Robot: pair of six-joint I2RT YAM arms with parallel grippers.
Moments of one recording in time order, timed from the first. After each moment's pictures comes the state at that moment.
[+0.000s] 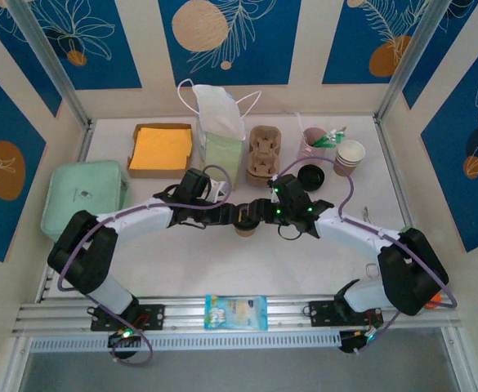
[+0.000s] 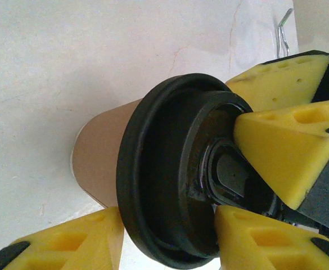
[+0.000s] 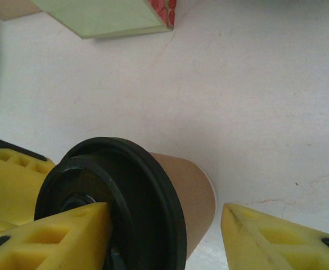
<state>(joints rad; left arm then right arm) -0.62 1.59 0.89 -0.18 0.59 -0.57 0.62 1.38 0.75 -0.22 -0.17 0.66</state>
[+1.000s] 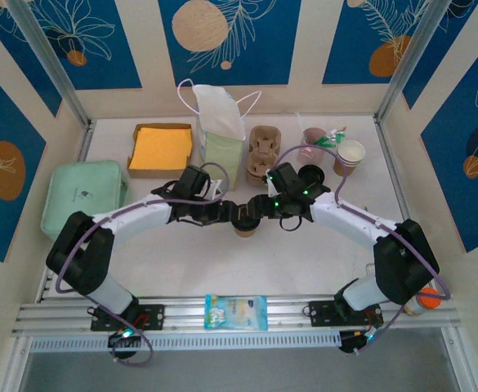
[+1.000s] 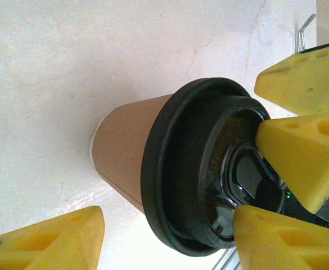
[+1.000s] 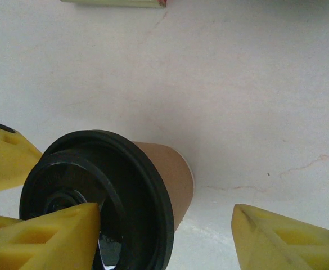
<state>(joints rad) -0.60 1.56 0.96 -0.32 0.55 -0.59 0.60 1.45 0.95 -0.51 -0.19 0.50</state>
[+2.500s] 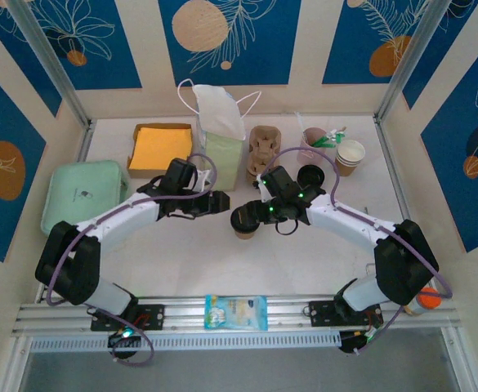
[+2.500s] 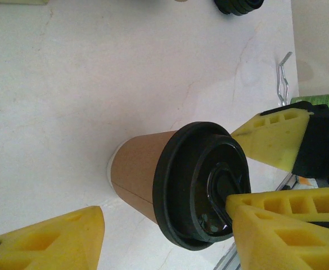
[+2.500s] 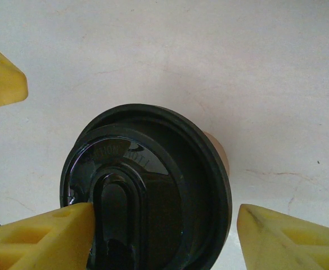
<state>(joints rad) -0.52 1.48 0.96 -0.34 0.56 -0.58 0.66 1.45 0.97 -0.53 -0.23 0.47</state>
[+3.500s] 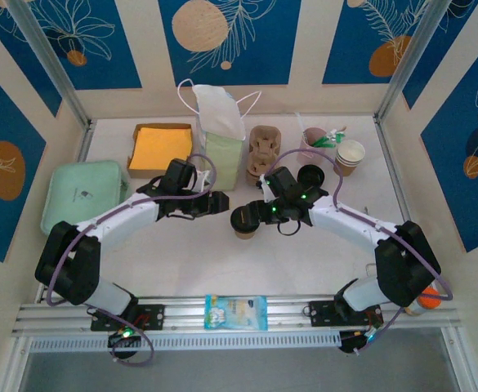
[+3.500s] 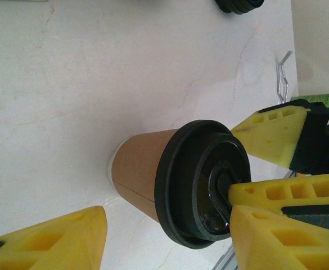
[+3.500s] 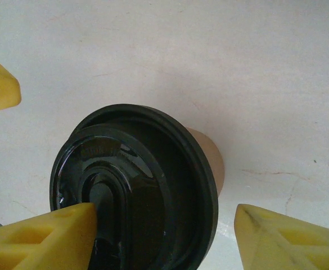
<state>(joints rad) -0.52 1.48 0.95 -0.34 0.56 -0.58 0.64 1.43 0.93 -0.49 -0.26 0.48</state>
